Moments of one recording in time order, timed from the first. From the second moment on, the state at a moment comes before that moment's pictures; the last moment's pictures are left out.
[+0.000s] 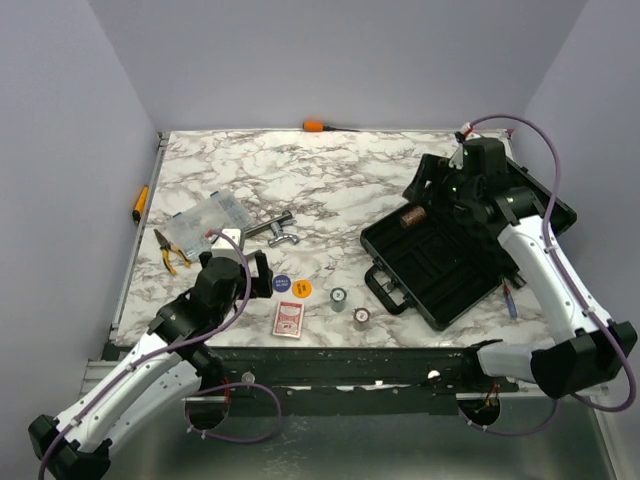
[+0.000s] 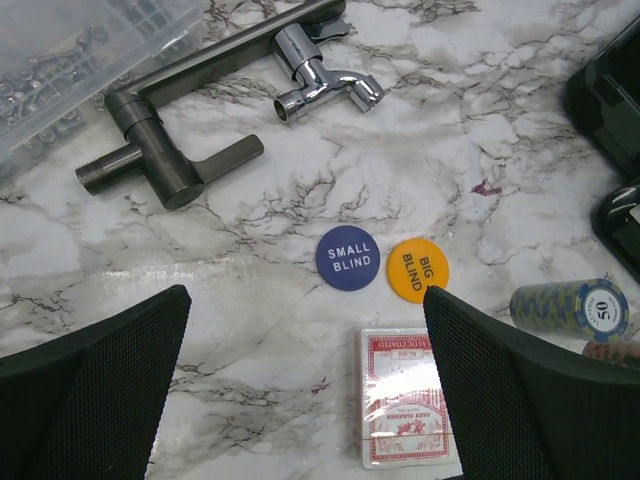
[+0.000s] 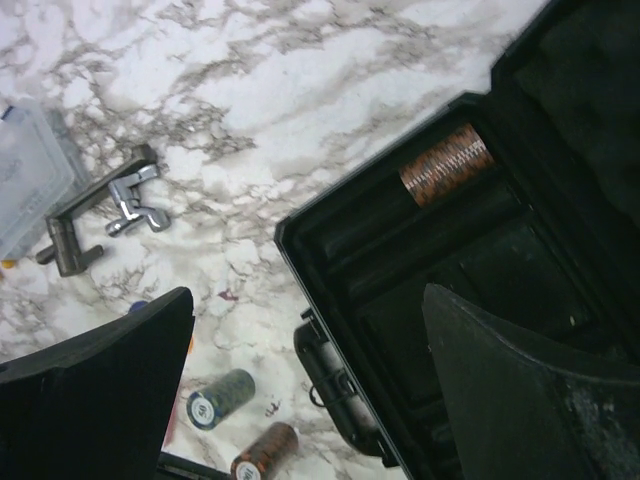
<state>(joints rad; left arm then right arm) -0.67 0.53 0.50 -0.49 -0.38 -0.43 0.27 1.32 1.35 -0.68 -0.09 0.38</state>
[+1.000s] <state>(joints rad) -0.68 1.04 0.97 -0.71 -0.16 -0.57 0.27 1.03 1.10 -0.90 0.08 0.65</state>
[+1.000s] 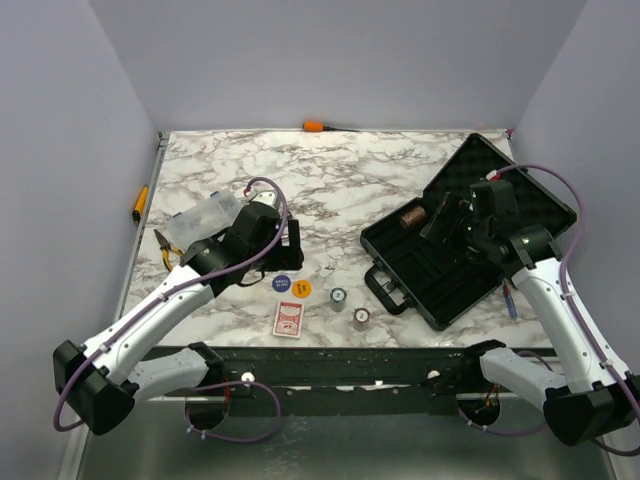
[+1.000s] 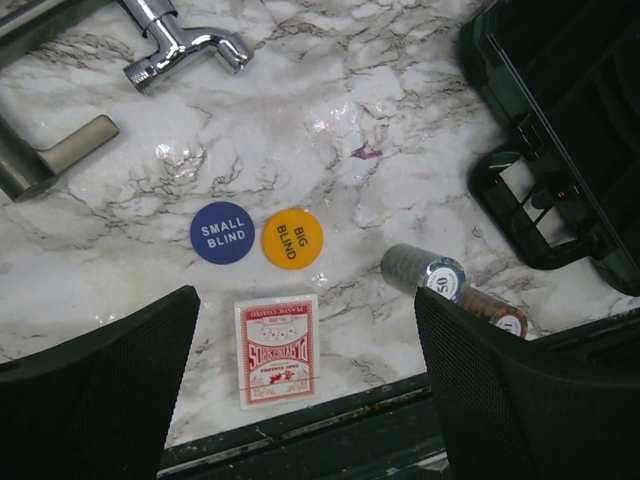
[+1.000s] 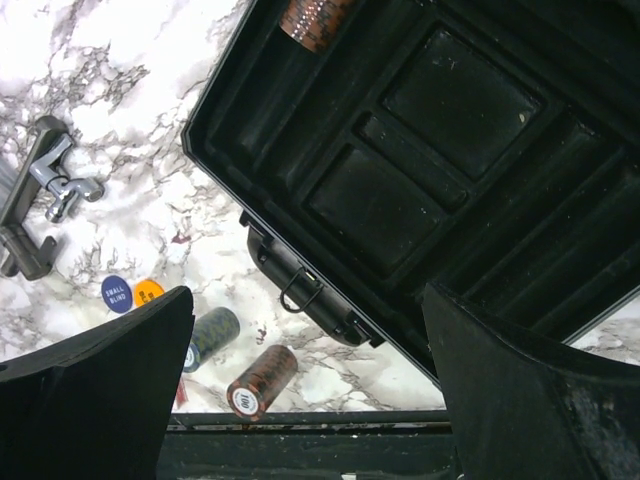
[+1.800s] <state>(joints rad) -0.93 1.40 1.15 -0.80 -0.10 -0.58 0.27 0.95 1.09 -0.94 -0.03 0.71</state>
